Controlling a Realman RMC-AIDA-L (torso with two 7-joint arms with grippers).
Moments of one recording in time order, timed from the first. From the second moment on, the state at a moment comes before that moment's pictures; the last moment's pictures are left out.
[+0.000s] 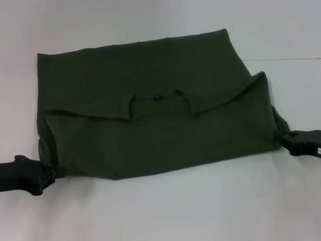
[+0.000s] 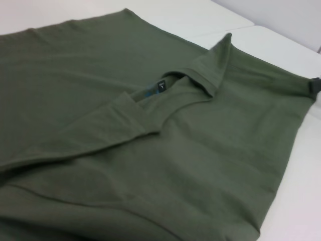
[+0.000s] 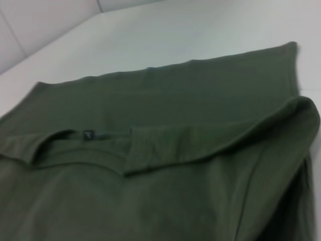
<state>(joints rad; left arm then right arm) -0.47 -2.10 0.44 0.85 2.41 1.54 -1.53 0.40 2.10 -0.66 -0.68 -2.00 -1.12 1.57</state>
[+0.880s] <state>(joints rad) -0.32 -2.12 0.34 0.92 2.48 1.84 -1.21 0.03 2.10 -0.52 -0.56 -1.90 -1.57 0.91</state>
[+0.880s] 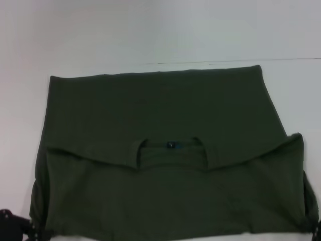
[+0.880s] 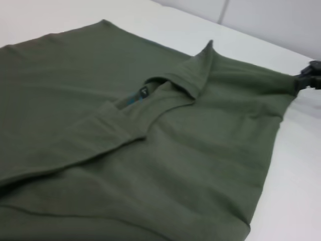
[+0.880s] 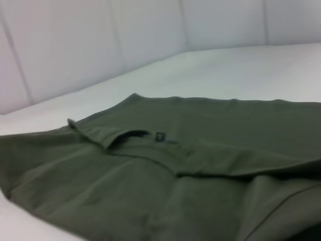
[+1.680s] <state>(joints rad) -0.30 -2.10 0.17 0.96 2.52 1.95 -1.20 0.03 2.08 -0.46 -0.57 -1.96 -1.71 1.04</state>
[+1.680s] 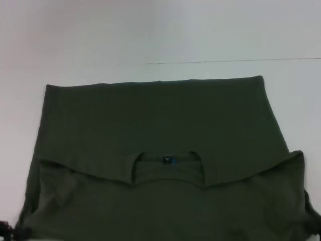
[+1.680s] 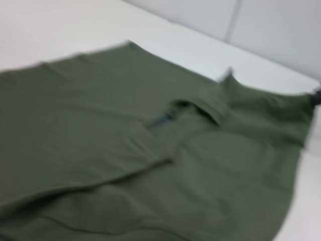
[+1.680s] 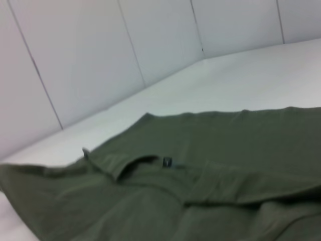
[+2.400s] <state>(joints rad) -0.34 -2.09 0.10 0.91 2.37 1.93 -1.43 0.20 2.05 -0.34 -0.74 -1.96 -1.76 1.53</state>
